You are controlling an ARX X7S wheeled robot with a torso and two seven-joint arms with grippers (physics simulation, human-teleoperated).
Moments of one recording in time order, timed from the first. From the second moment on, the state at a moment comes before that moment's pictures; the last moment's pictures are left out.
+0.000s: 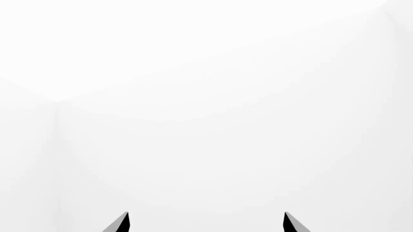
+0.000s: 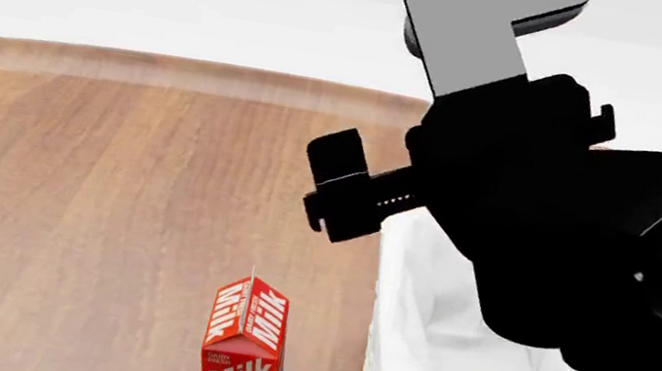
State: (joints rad) left arm -0.09 0.00 -0.05 1.05 0.27 -0.43 0.20; right arm 1.39 0.55 -0.74 -0.01 1.32 1.18 0.52
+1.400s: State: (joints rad) left arm -0.10 0.00 -0.03 1.05 0.29 -0.45 0.20; right arm 1.04 0.72 -0.95 -0.86 2.06 1.13 1.13
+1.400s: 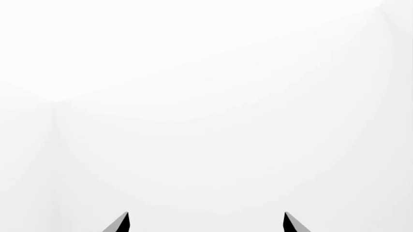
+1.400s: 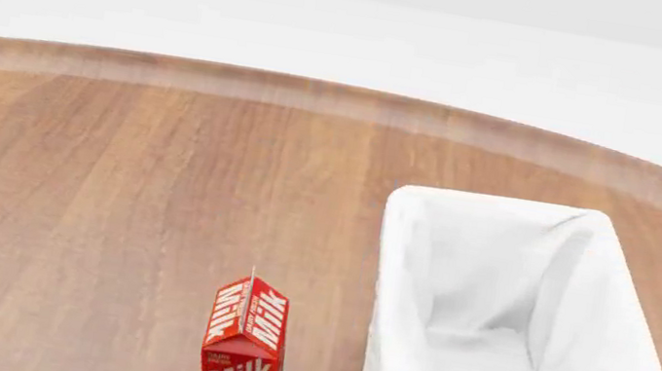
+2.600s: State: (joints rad) left arm -0.10 0.00 -0.02 1.05 0.29 -0.45 0.19; right arm 0.74 0.82 -1.05 -0.85 1.84 1.07 1.09
